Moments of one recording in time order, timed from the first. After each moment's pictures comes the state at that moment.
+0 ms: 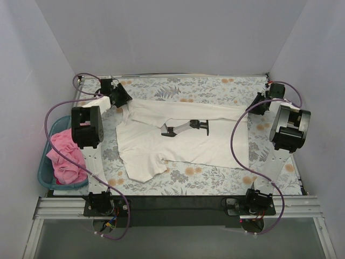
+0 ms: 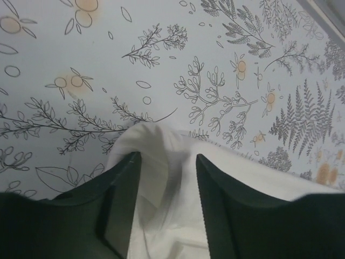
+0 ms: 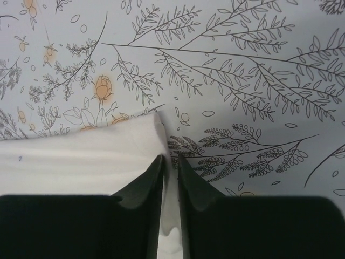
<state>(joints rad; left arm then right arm) 0.04 2.24 1.59 -0.07 0.22 -0.56 -0.26 2.13 1.47 -0.24 -0.37 0.29</state>
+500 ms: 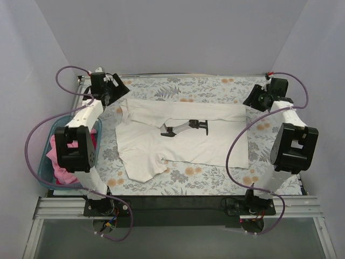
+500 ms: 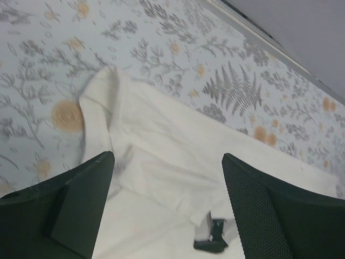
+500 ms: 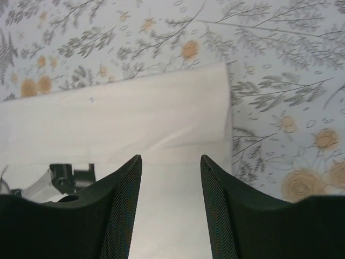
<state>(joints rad) 0.01 1.82 1.39 -0.18 0.13 -0.56 -0.19 1.76 1.30 -0.29 -0.31 0.25</state>
